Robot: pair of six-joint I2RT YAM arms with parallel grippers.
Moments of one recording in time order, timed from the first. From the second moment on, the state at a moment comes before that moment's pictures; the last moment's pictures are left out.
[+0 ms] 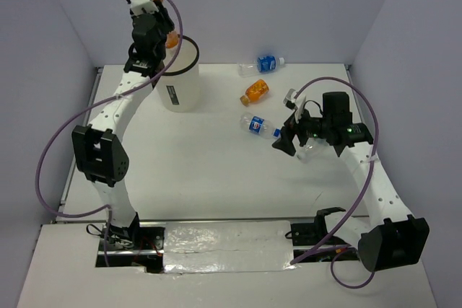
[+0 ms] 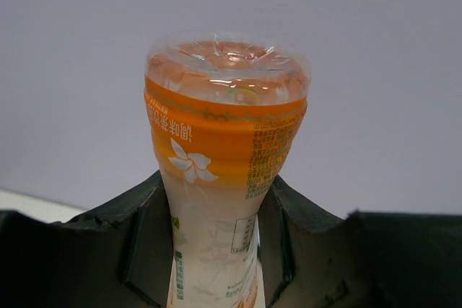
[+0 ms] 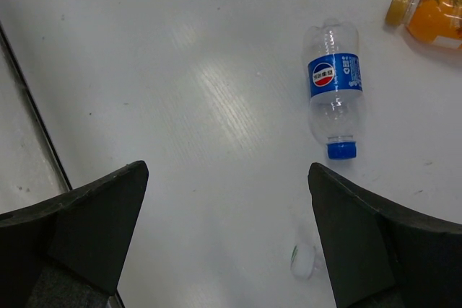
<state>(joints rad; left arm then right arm) -0.23 1.84 1.84 0.21 -0.40 -0.24 0.12 1.07 1.00 -0.67 -0.78 -0.54</state>
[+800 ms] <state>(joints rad) -0.23 1.65 1.76 -0.06 -0.29 -0.28 0.24 1.54 1.23 -0.67 -0.53 -0.64</state>
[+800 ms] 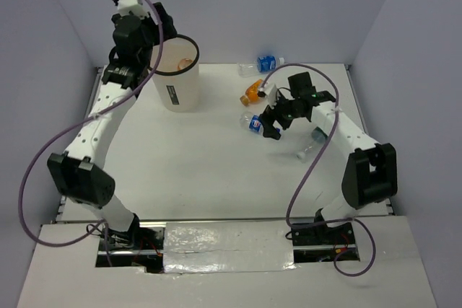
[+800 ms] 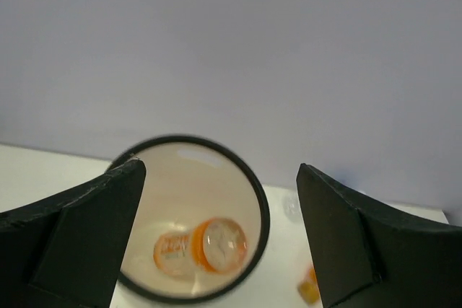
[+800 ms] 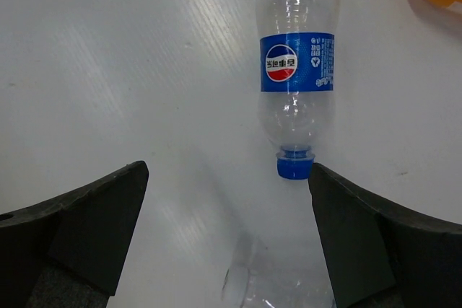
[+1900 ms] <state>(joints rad) -0.14 0.41 0.59 -0.48 0.08 -0.82 0.39 2.00 1.48 -0.60 -0.25 -0.64</state>
